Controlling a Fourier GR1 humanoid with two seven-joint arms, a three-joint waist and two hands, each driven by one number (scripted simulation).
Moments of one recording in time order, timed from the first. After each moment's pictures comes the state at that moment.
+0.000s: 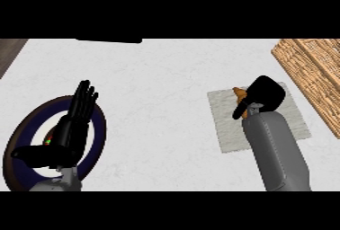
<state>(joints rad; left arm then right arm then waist) -0.05 0.08 -0.07 -1.69 0.05 0.12 0.01 -0.59 -0.05 -0.08 -1.10 1.26 0.09 0.98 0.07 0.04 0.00</state>
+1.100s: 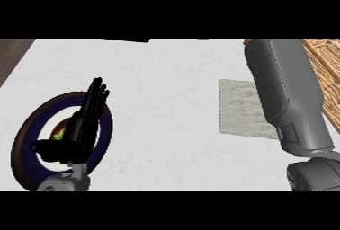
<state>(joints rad) -0.09 0.06 -0.11 -1.66 0.03 0.12 0.02 -1.20 -0.13 -0.35 -0.73 1.51 -0.45 1.06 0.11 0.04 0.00</state>
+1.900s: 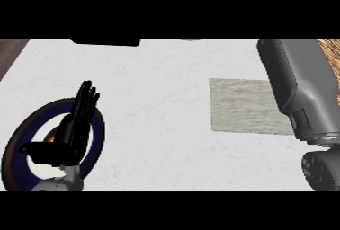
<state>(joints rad) -0.06 0.07 -0.07 -1.66 0.03 0.13 0.02 -1.28 -0.21 -0.47 -0.49 1.72 -0.47 1.16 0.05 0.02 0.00</state>
